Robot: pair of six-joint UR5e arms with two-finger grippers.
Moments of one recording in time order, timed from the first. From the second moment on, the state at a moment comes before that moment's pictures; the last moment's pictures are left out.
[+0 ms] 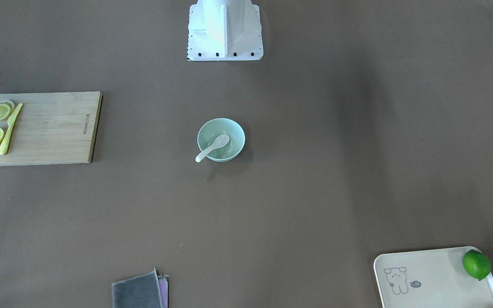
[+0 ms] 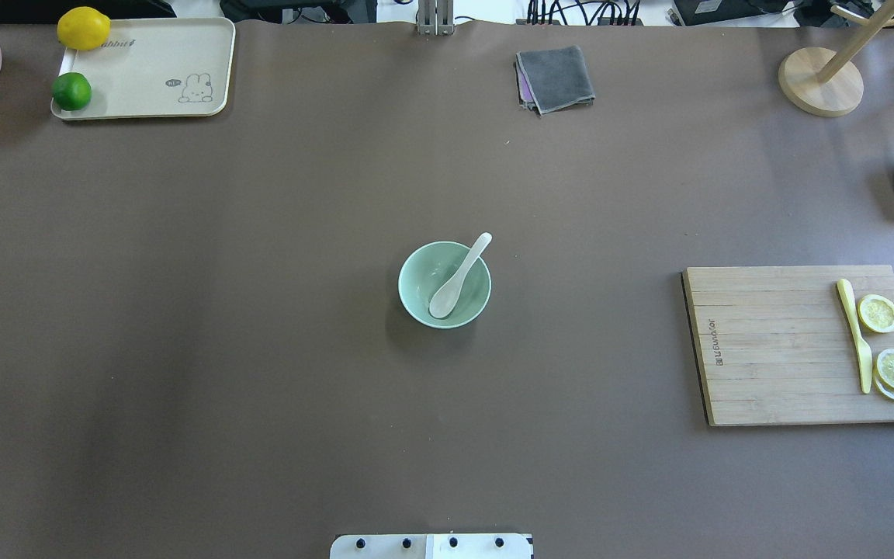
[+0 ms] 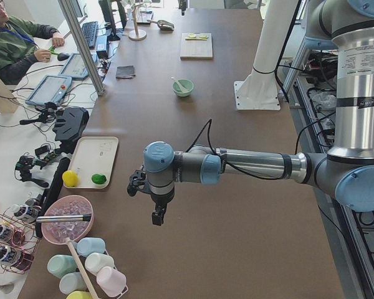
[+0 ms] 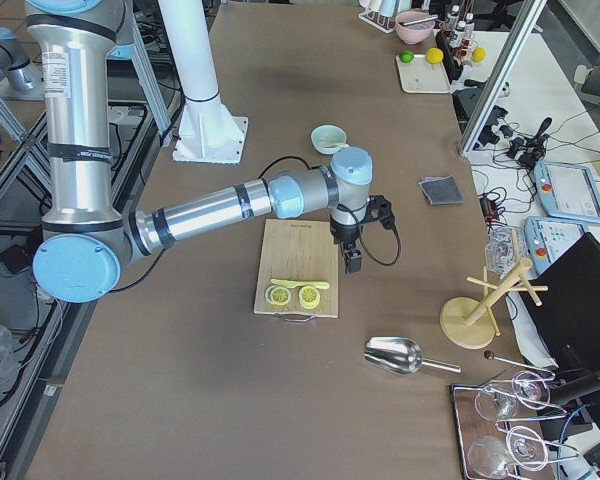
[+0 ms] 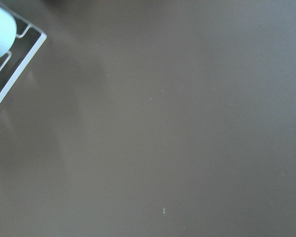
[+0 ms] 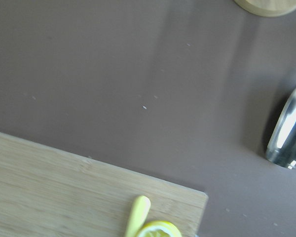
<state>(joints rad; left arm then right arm) -1.58 -1.50 -1.71 -1.57 -2.27 0.16 1.39 -1.63 1.88 -1.60 2.26 -0.05</state>
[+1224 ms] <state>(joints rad) -1.60 -1.37 -1.76 -1.58 -2.41 0.16 1.58 -1.85 1.83 -1.59 2.34 -0.25</state>
